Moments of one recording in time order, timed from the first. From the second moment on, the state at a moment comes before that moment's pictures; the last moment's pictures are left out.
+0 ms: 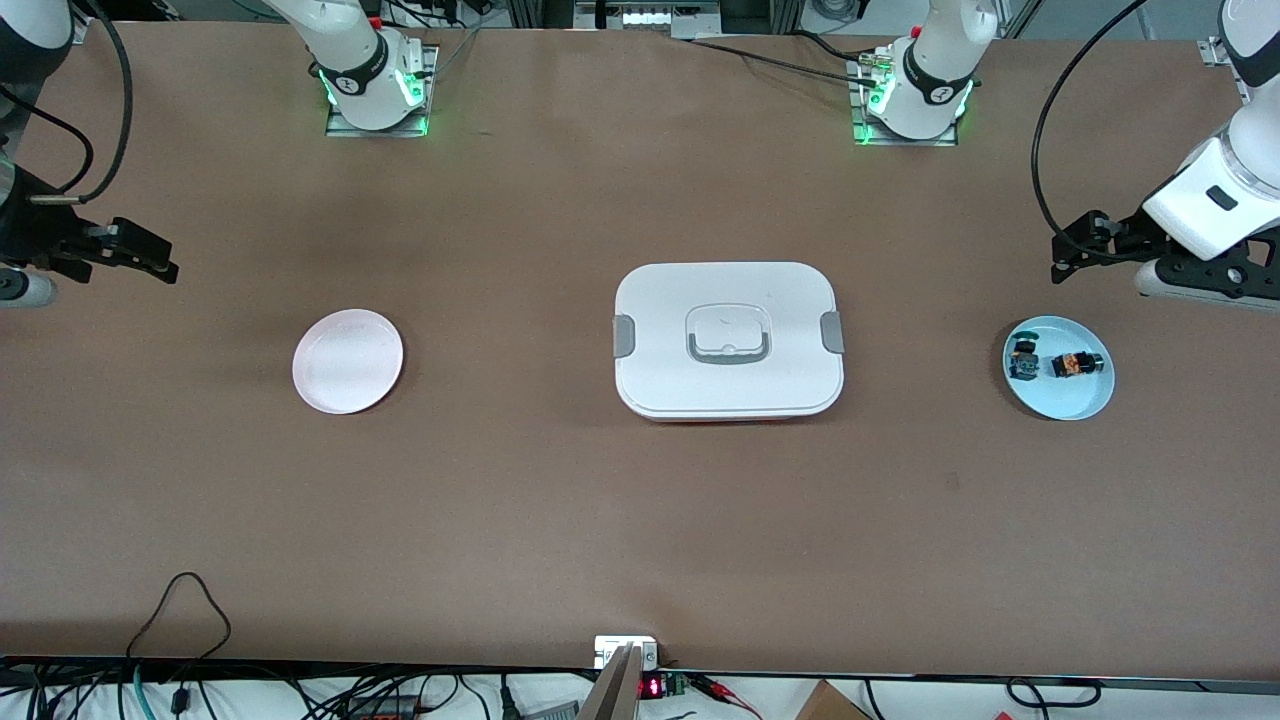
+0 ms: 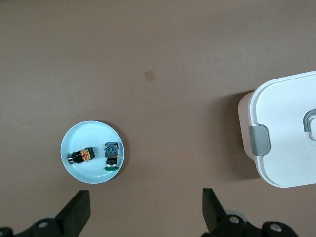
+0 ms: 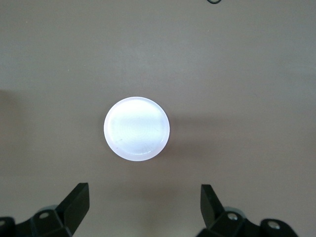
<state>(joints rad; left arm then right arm) 0.00 -0.01 -0.03 -1.72 0.01 1.73 0.11 0.05 0.06 -0.07 -1.63 -0.01 1.67 -0.03</state>
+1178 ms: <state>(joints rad) 0.00 0.03 -0.03 -1.70 0.01 1.72 0.11 0.05 0.01 -0.07 -1.73 -0.01 1.72 -0.03</state>
